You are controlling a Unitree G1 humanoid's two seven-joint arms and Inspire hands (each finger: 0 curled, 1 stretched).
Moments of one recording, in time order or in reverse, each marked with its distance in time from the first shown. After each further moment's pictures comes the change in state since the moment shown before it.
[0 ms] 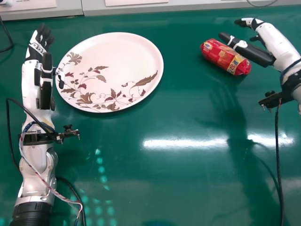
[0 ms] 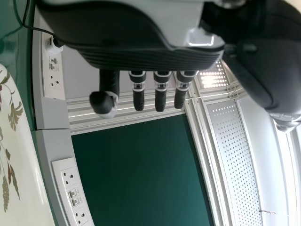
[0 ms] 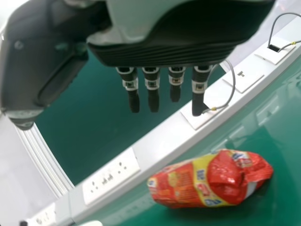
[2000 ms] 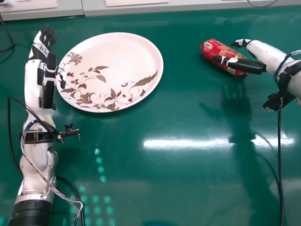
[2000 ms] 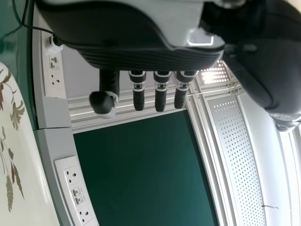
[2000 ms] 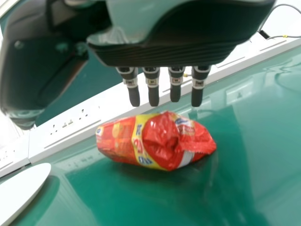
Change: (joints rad) left arm -0.018 0.019 0.001 0.033 0.019 -0.003 -0.001; right arm -0.109 -0.086 0.151 0.132 -0.126 0.052 0.142
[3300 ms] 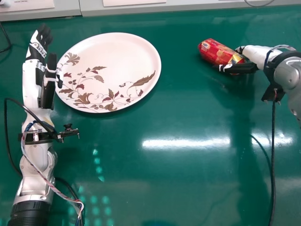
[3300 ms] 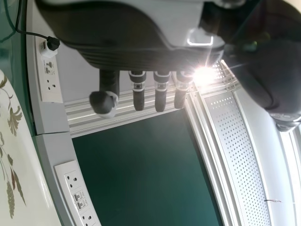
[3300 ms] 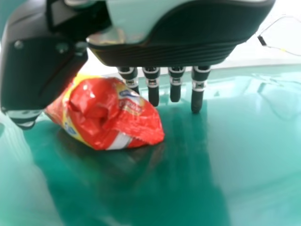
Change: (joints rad) left arm 0.009 0.006 0.001 -0.016 0.064 0.000 0.070; right arm -0.273 0.030 0.262 0.431 -0.246 -0.094 -0.065
